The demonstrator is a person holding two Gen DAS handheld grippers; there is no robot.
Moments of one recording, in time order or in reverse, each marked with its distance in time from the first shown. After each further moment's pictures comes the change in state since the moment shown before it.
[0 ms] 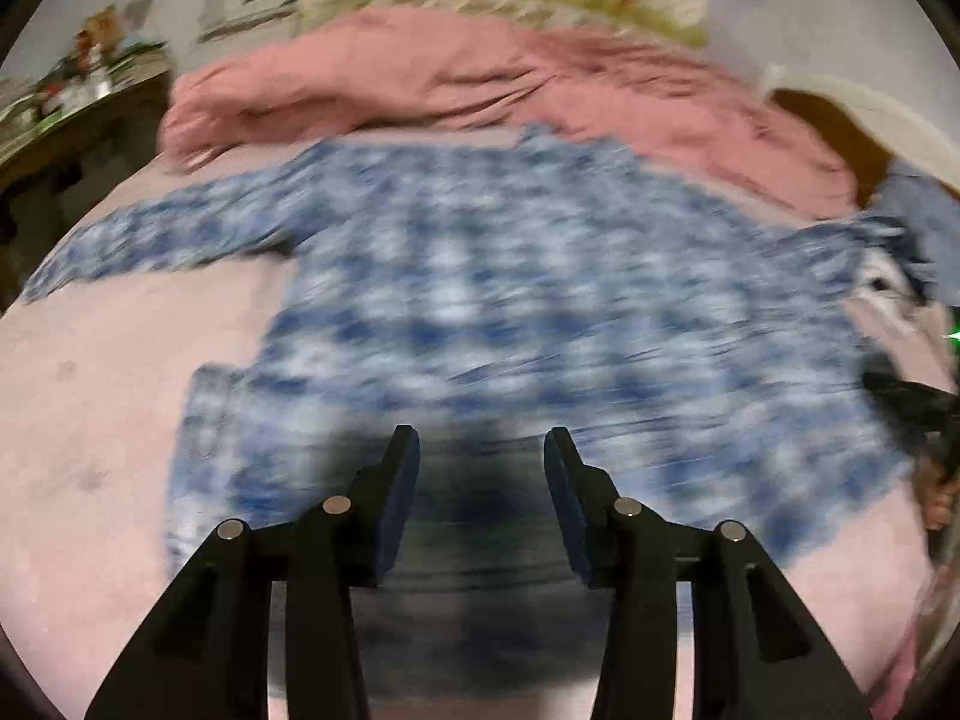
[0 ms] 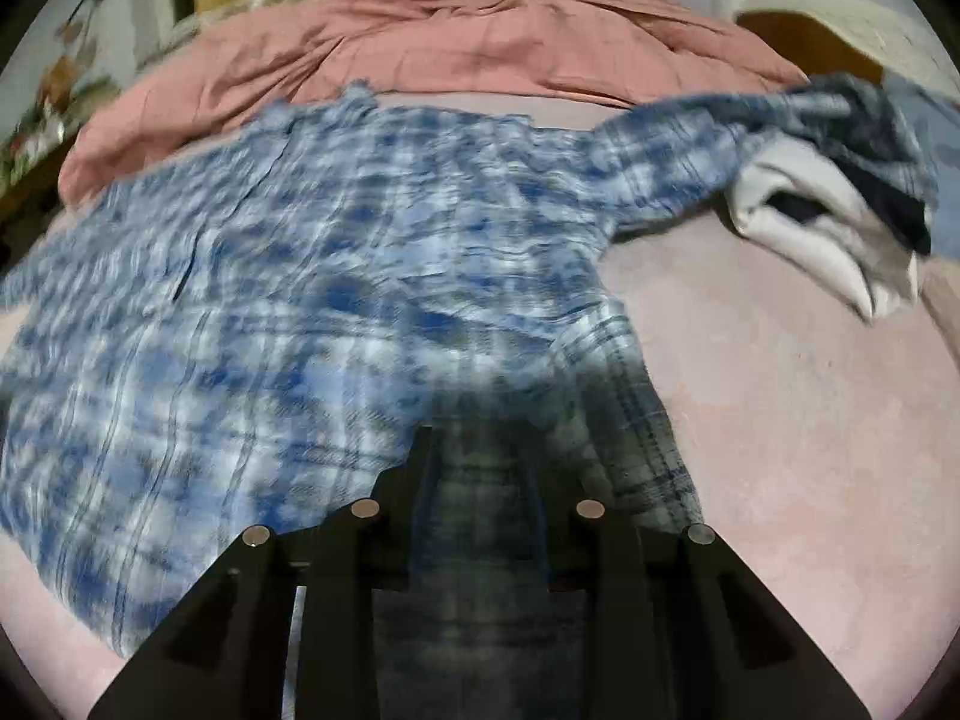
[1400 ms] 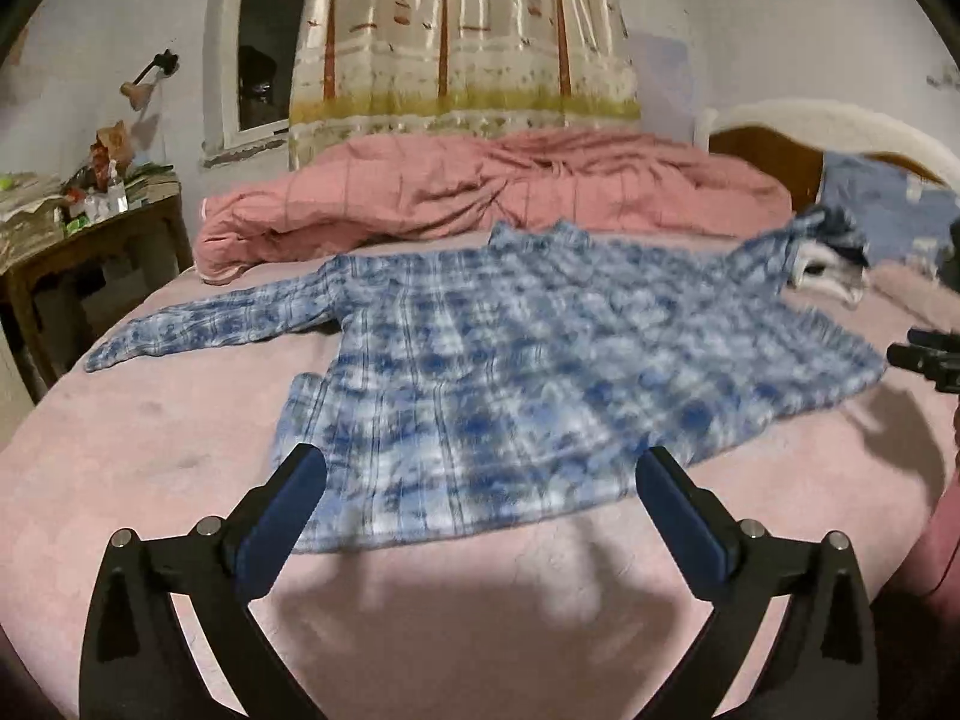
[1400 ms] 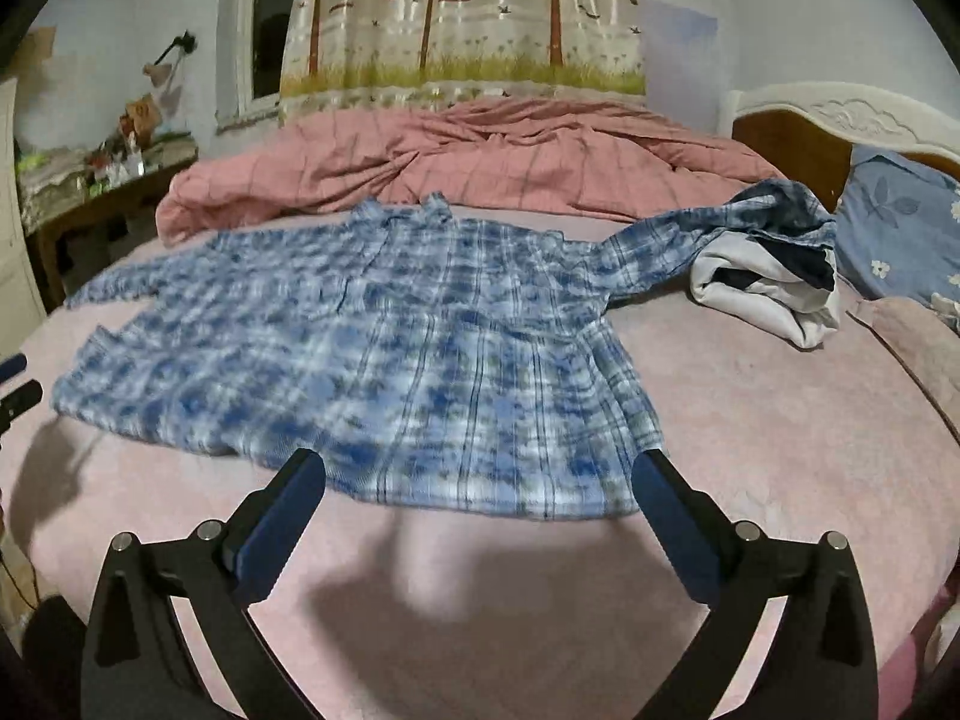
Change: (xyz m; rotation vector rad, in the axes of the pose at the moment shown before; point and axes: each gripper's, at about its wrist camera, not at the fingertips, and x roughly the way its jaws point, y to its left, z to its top) left arm -0.106 -0.015 -0.081 0.168 -0.295 -0.009; right arm -0.144 0.034 -0.093 -0.098 -0.279 0.042
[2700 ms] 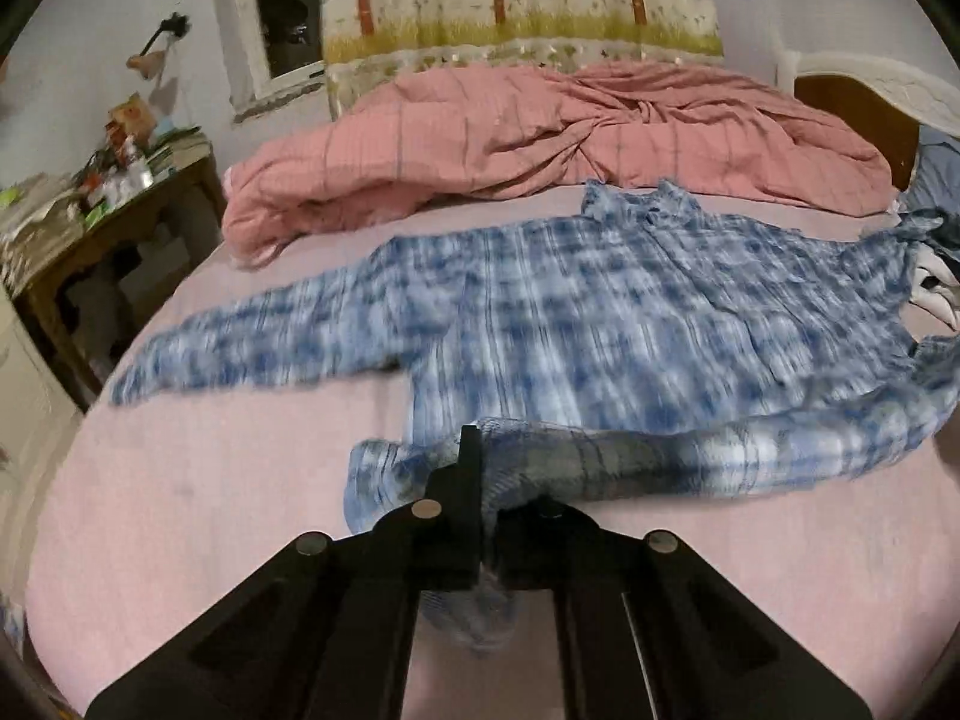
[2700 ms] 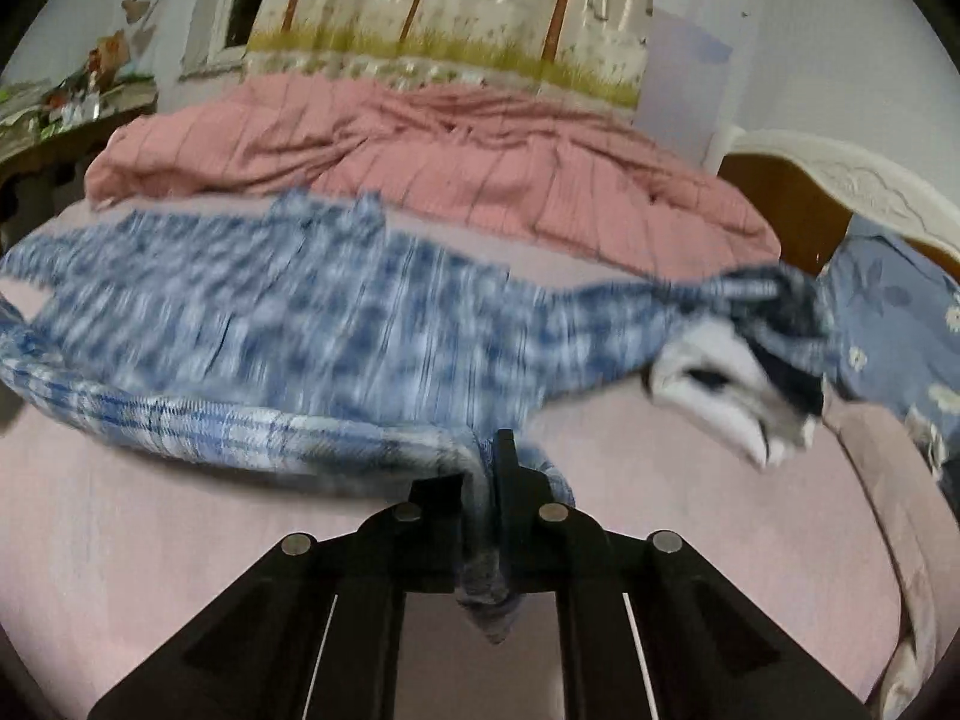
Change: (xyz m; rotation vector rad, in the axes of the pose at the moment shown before) left arm 0.115 0.044 0.109 0.009 0.215 0.158; right arm 0.093 -0.032 0.105 -0.122 0.044 -0.163
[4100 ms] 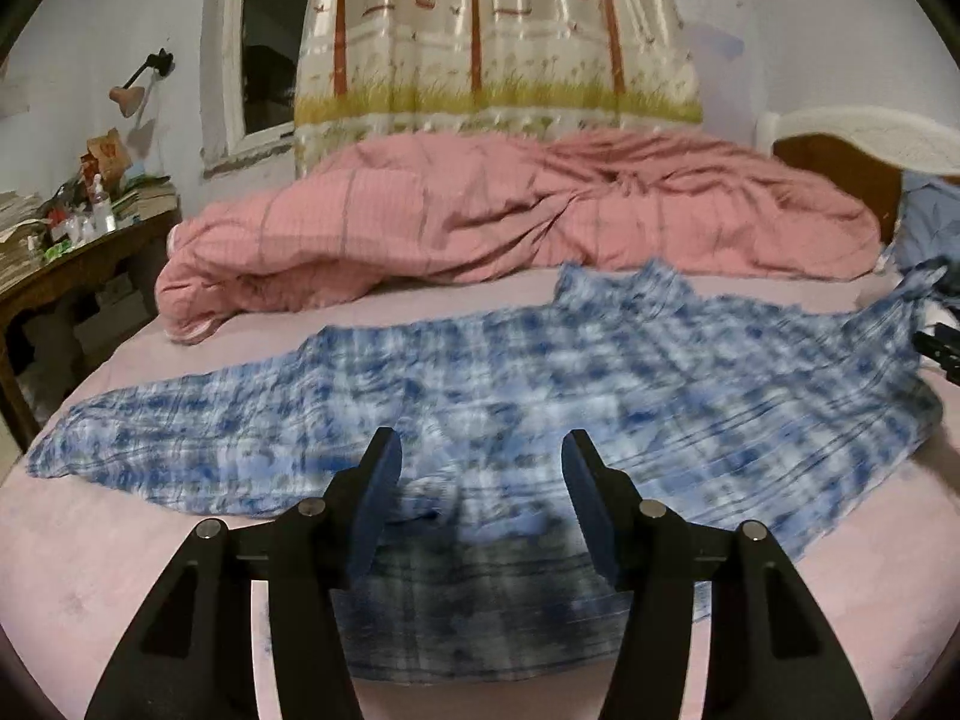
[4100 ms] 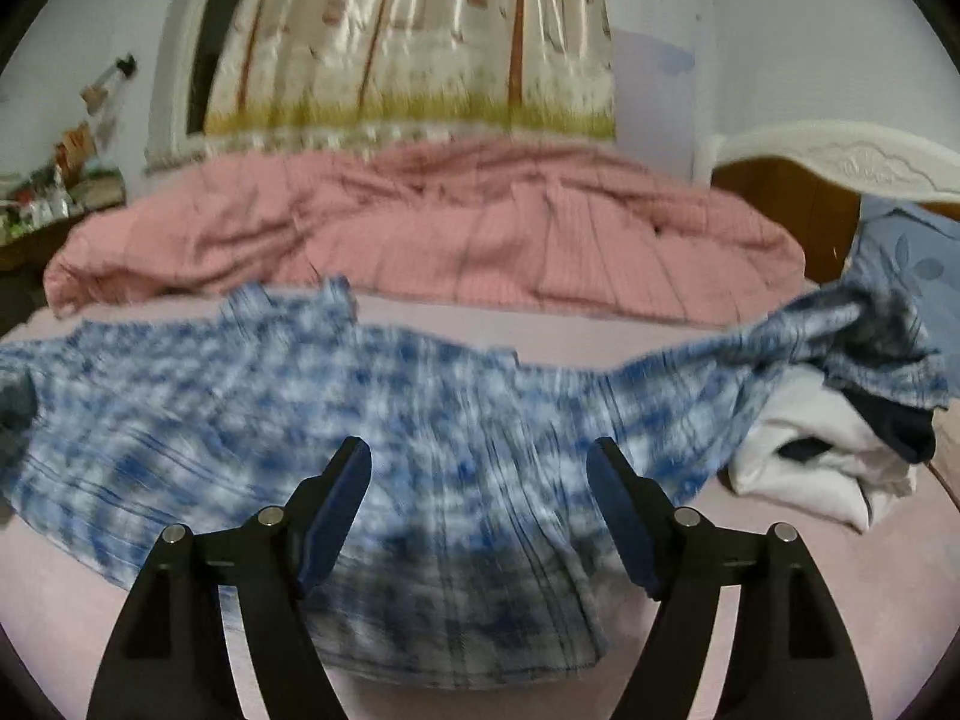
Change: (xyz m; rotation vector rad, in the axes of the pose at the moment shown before) left arm 0.072 -0.022 0.026 -0.033 -0.246 -0.088; right arm 0.100 0.002 0.033 0.153 -0.195 0.045
